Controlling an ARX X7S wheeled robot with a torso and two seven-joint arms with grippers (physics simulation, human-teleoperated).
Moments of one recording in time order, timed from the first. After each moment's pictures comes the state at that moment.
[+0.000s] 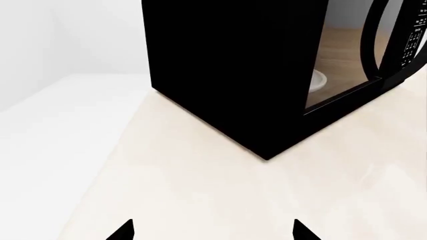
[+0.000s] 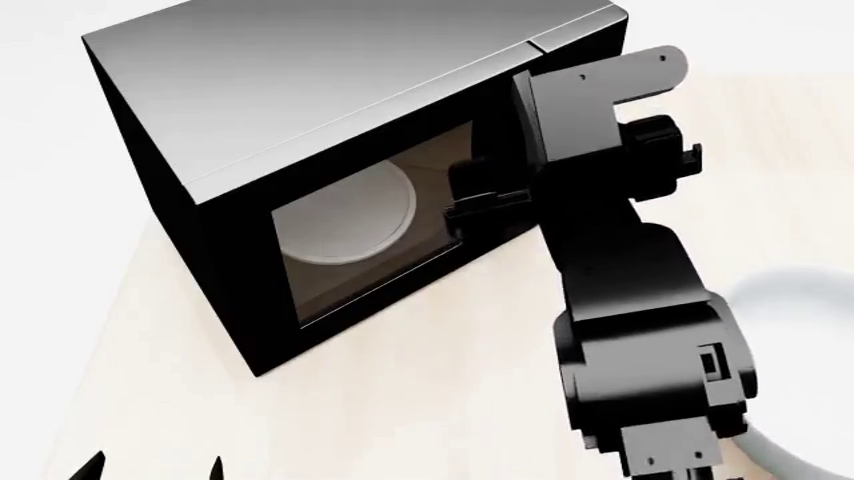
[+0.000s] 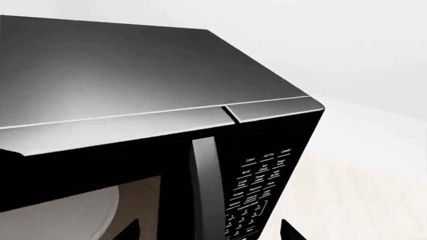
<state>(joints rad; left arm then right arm) -0.03 -0.22 0.28 -0.01 -0.23 0.03 -0.24 1.06 0.14 -0.25 0.49 0.10 0.63 -0.09</state>
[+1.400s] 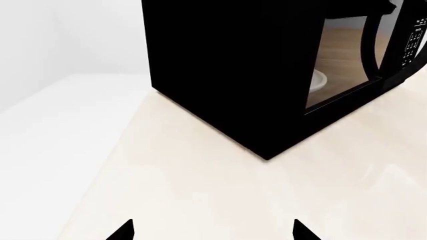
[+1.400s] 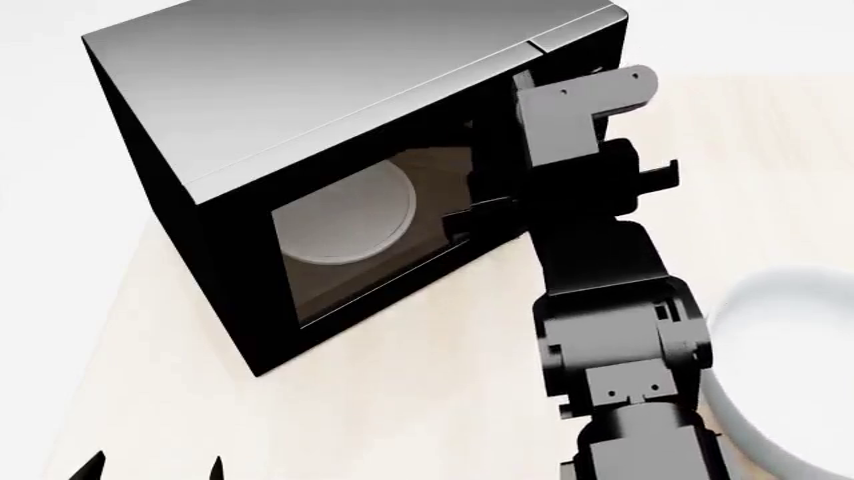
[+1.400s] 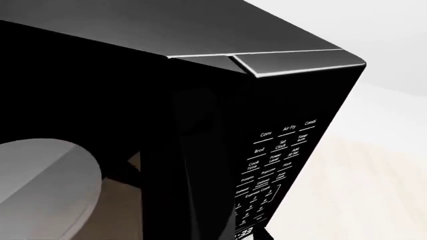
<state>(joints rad) -0.04 -0.24 0.30 -0.02 -0.25 0.04 -0.27 1.25 0.06 -0.31 1.12 0.11 0.28 -0.07</state>
